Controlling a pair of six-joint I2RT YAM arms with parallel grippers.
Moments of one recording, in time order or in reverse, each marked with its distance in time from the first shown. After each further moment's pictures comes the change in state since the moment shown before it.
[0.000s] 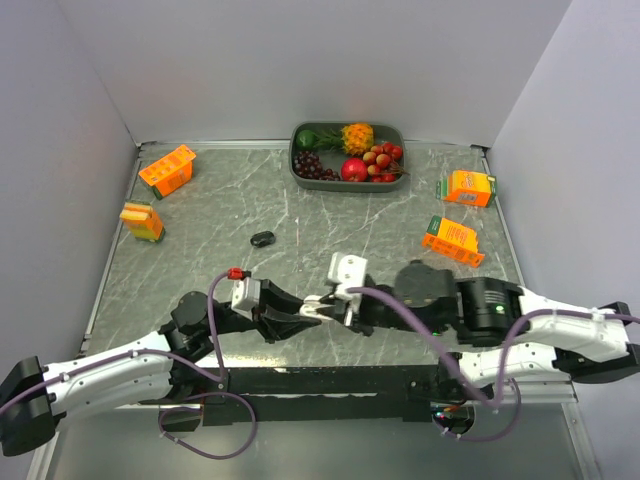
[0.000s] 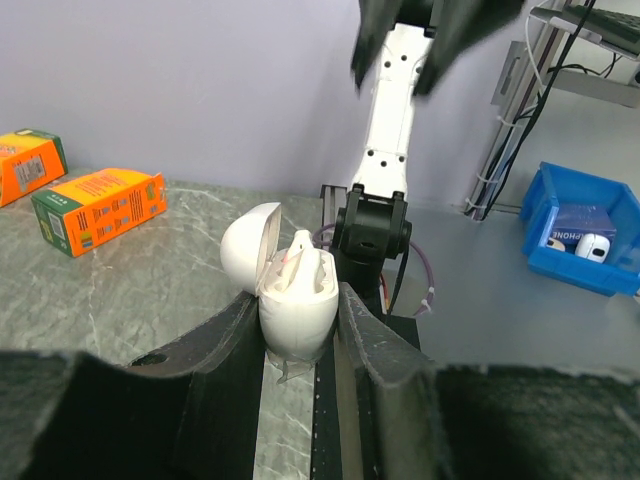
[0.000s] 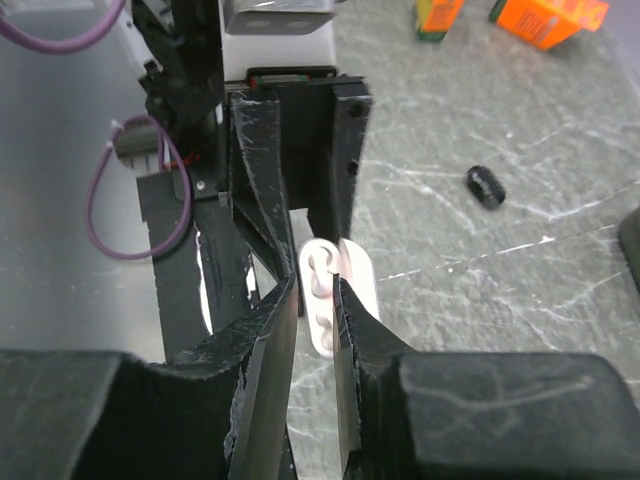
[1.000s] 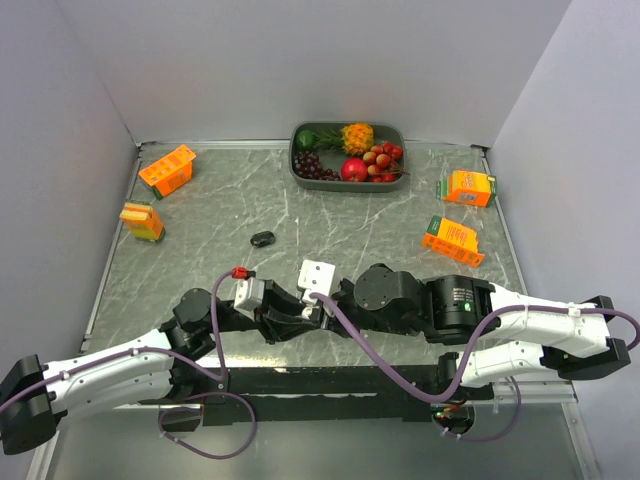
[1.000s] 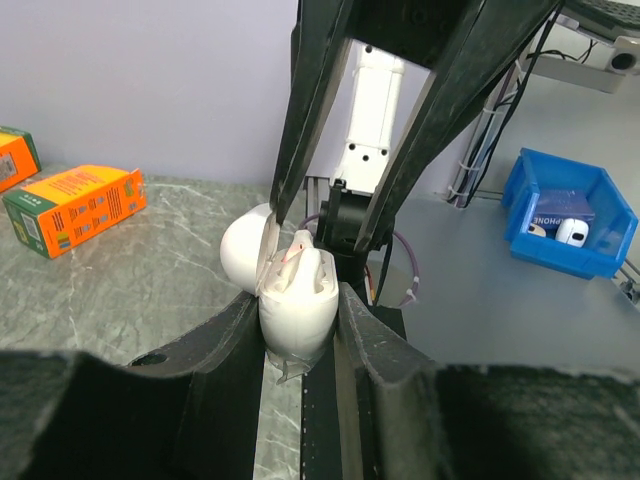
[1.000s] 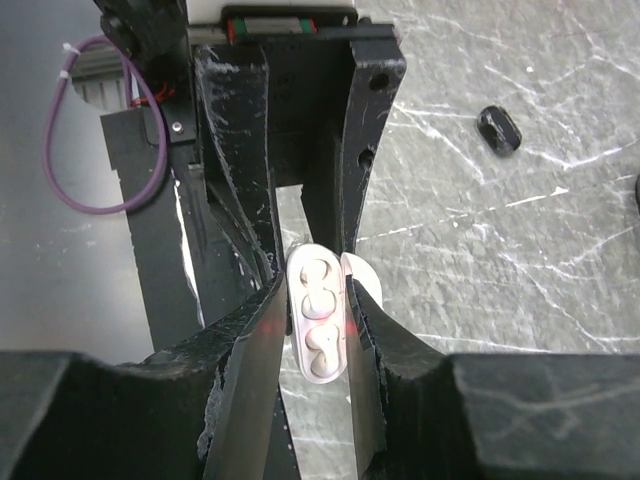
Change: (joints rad) left arm 0.000 0.024 0.031 -0.033 0.052 0.000; right arm -0.002 0.140 0.050 -0.098 0.024 0.007
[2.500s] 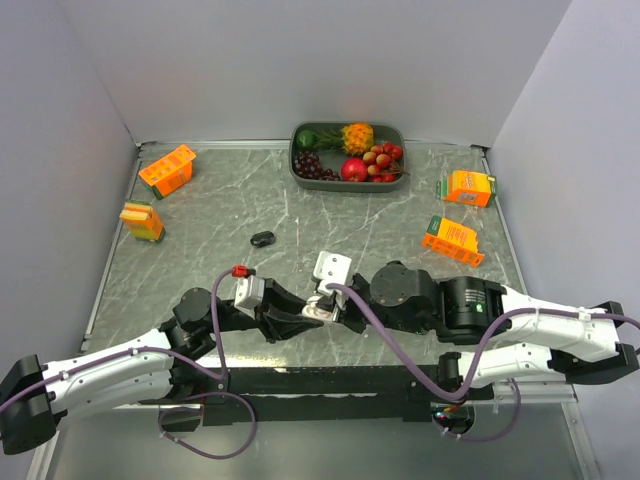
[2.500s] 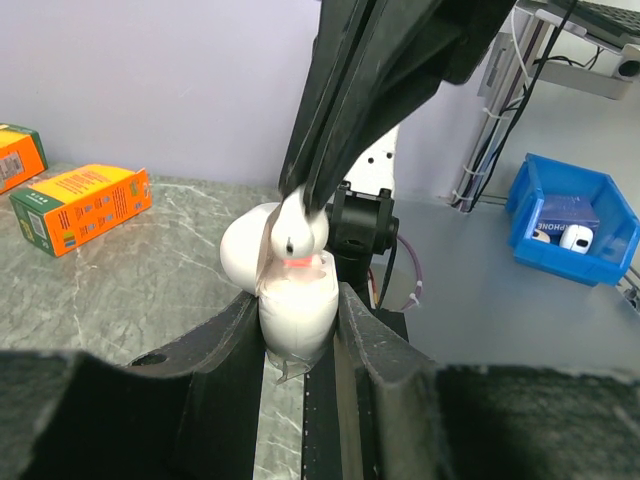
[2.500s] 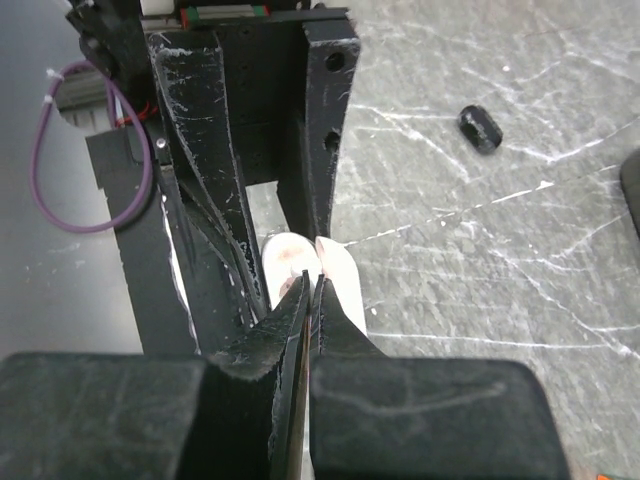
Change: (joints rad) left arm -0.001 0.000 0.011 -0.009 -0.015 -0.004; right arm -0.032 -0.059 -0.061 0.050 0.019 0.016
